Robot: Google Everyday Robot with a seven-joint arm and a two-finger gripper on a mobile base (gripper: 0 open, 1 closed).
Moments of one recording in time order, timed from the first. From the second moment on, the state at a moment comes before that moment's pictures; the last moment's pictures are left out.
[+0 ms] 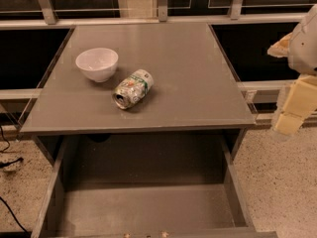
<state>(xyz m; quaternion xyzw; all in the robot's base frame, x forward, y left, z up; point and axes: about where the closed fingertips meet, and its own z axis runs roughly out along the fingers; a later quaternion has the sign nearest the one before) 0.438 -0.217 0.977 -0.60 0.78 -0.03 0.16</state>
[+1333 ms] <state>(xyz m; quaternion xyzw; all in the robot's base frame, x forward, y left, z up) 0.482 -0.135 0.977 -0.73 0.60 0.01 0.33</state>
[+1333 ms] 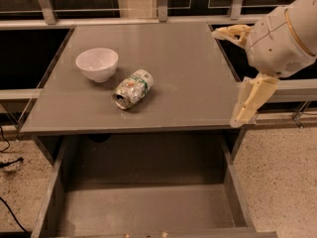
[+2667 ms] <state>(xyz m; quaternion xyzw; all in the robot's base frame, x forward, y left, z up) 0.498 -0.062 0.986 -0.84 0.39 -0.06 0.37</state>
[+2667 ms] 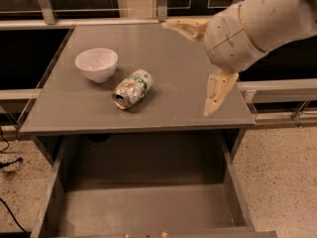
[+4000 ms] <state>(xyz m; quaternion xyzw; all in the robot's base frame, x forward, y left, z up) 0.518 -0.013 0.976 -0.88 0.26 -0.11 0.38</state>
